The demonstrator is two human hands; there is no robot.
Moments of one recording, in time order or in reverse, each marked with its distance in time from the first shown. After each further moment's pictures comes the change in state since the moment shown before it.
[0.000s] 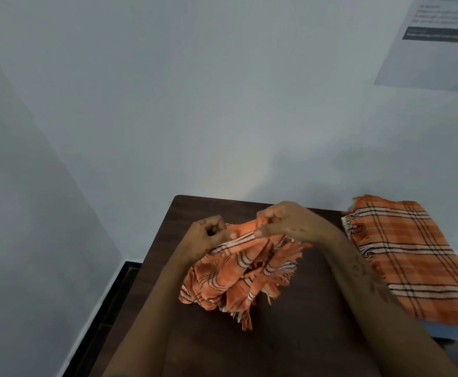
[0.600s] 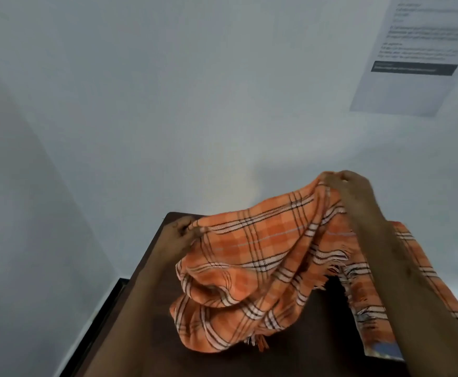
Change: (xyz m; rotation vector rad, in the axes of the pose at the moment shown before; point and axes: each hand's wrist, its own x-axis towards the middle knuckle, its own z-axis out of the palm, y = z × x) left_hand 0.018 0.017 -0.006 0.213 0.278 0.011; right_hand -0.043 0.042 -0.110 0.560 0.860 0.214
